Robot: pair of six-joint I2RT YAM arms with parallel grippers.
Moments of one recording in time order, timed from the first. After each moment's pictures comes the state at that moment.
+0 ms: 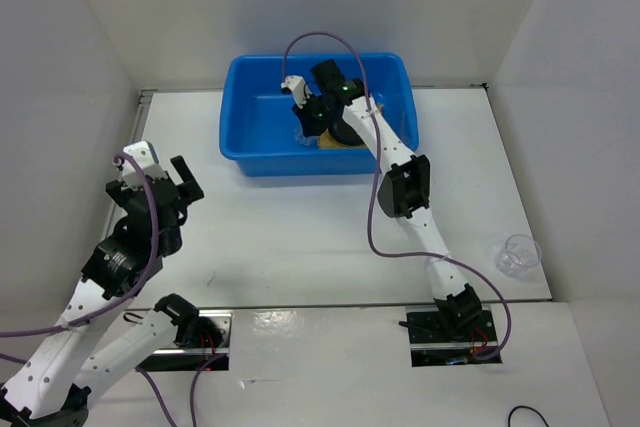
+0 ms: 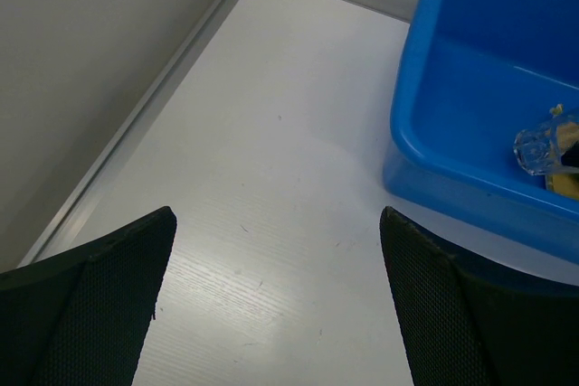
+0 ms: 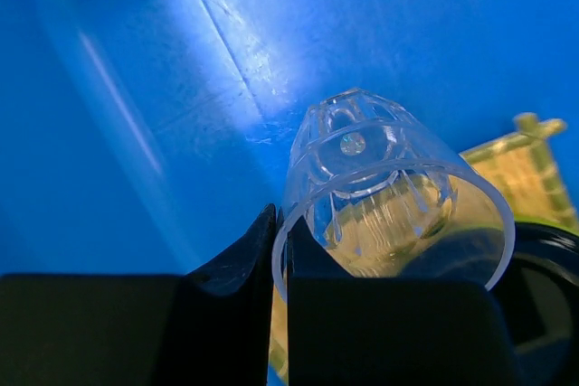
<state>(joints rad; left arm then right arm) -0.51 0.65 0.91 -0.62 -0.88 -0.40 0.50 2.66 2.80 -1.04 -0.39 -0.47</state>
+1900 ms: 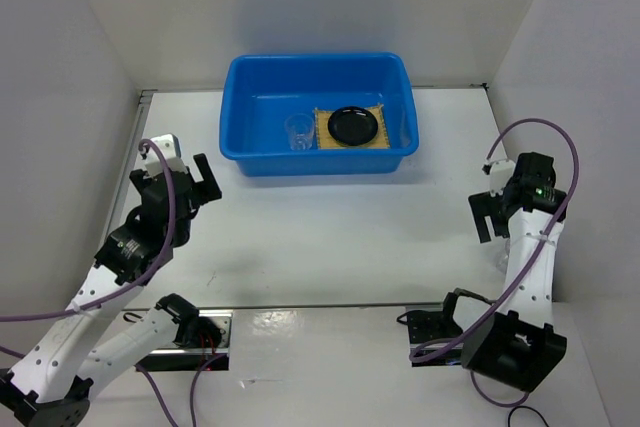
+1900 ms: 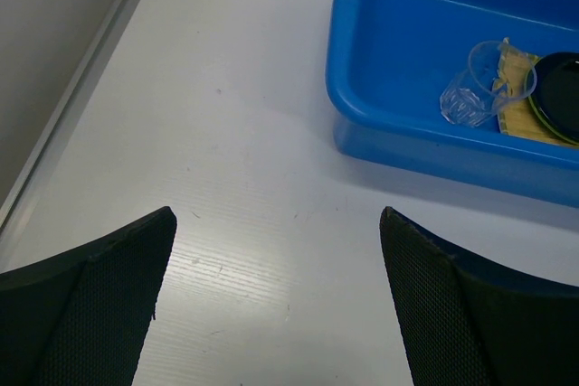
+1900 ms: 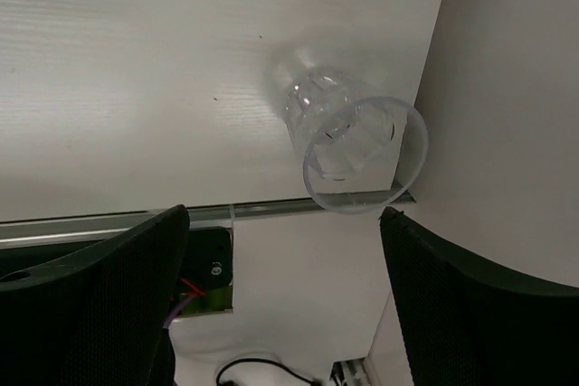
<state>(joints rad) -0.51 0.72 0.91 -0.58 -0.71 -0.39 -0.40 1.01 1.02 -1.13 0.07 -0.55</state>
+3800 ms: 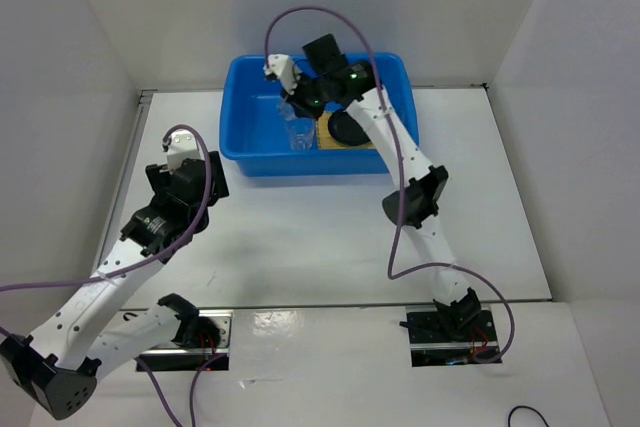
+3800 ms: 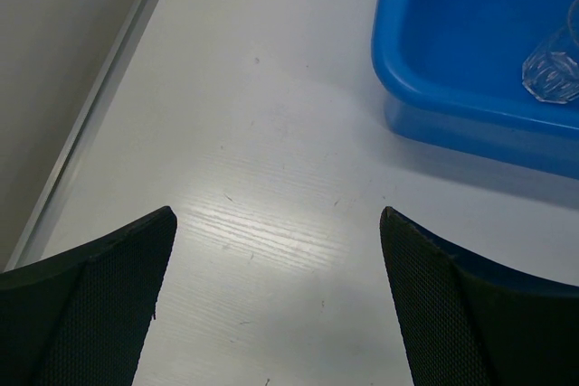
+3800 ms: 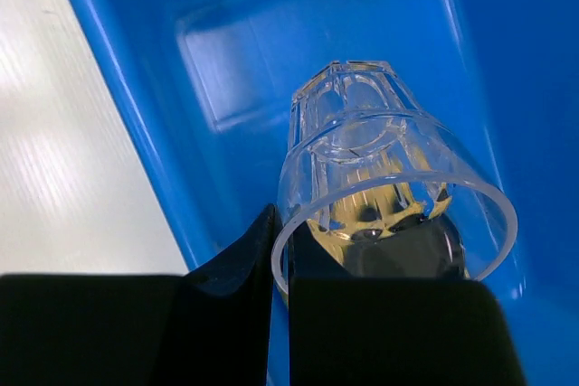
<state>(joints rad) -0.51 0.87 0.91 -0.60 -0.78 -0.40 0.57 2.39 2.84 -1.20 -0.30 -0.60</state>
